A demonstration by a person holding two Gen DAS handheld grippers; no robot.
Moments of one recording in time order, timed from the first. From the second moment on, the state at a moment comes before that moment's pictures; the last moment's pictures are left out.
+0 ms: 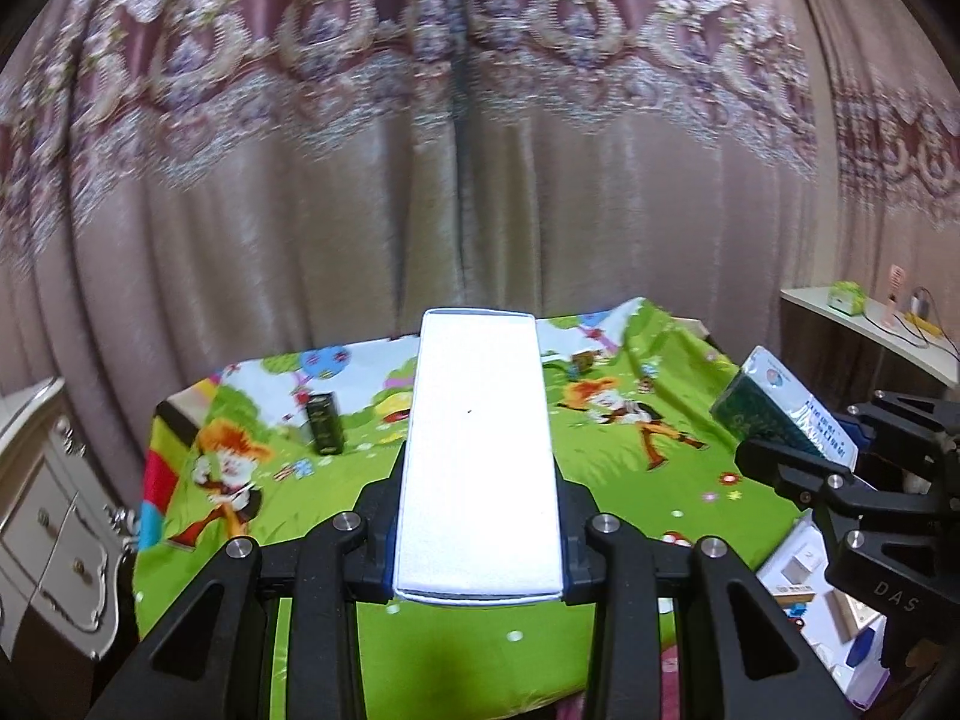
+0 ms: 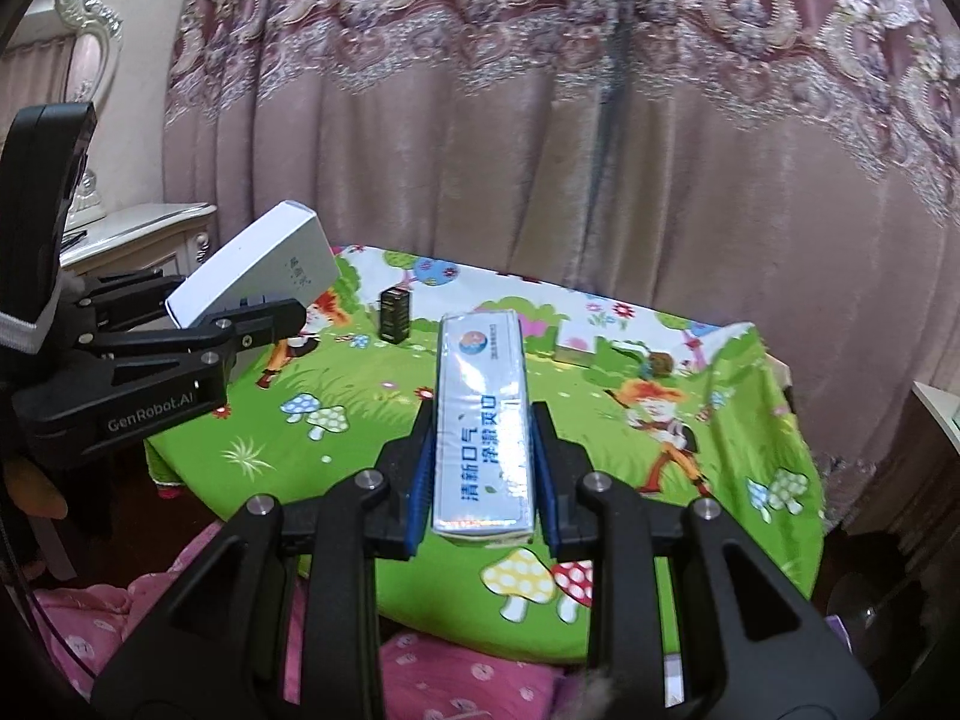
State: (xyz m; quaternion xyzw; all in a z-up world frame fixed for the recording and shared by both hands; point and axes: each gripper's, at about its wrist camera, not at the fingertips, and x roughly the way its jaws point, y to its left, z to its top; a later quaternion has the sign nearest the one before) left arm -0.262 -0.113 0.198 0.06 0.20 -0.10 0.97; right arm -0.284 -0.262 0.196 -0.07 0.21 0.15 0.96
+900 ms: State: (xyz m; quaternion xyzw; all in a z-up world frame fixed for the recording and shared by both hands) left arm -0.286 -0.315 0.162 0.20 0.23 -0.32 0.89; right arm -0.354 -0.437 0.151 0.03 0.27 -0.05 0.96
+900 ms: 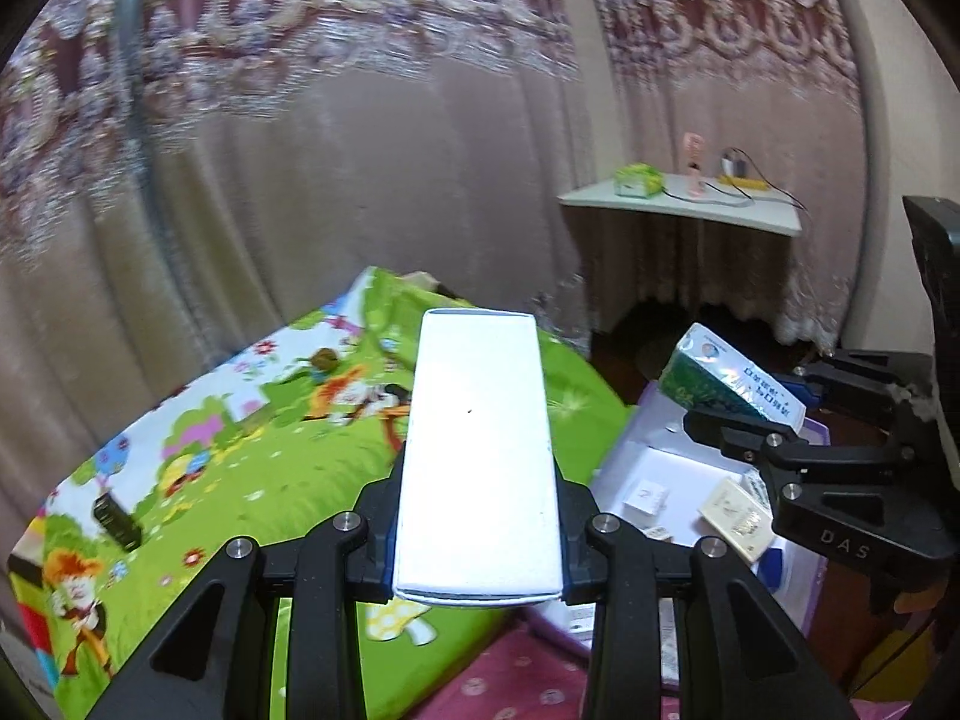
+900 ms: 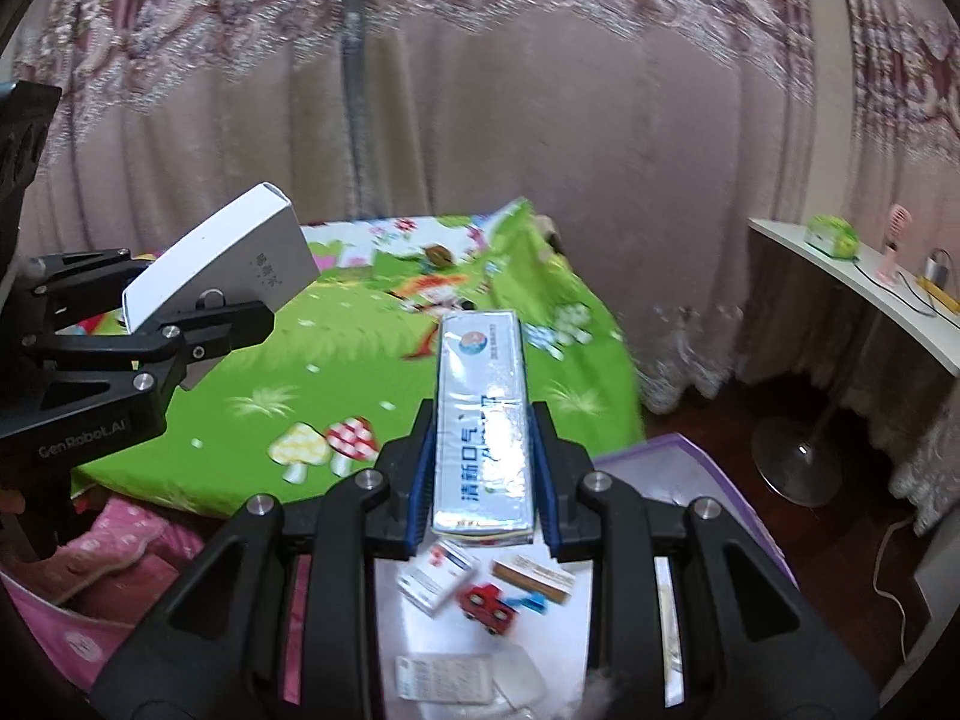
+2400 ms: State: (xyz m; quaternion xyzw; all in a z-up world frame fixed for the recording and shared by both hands) left arm -0.105 -0.109 0.026 0.13 0.37 -0.10 0.91; right arm -0.157 -0.321 0.038 -0.05 0.46 0.09 0.88
